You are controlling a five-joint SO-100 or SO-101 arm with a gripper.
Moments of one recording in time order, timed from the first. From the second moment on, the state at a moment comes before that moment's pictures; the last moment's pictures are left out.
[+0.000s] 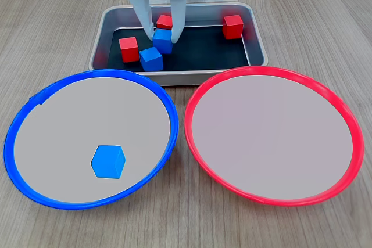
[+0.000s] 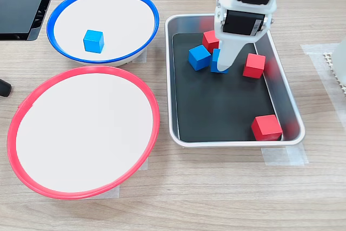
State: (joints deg) arm 9.1 101.2 118.2 69.9 -88.6
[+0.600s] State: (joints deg) arm 15.5 76.2 87.9 52.5 -55.5
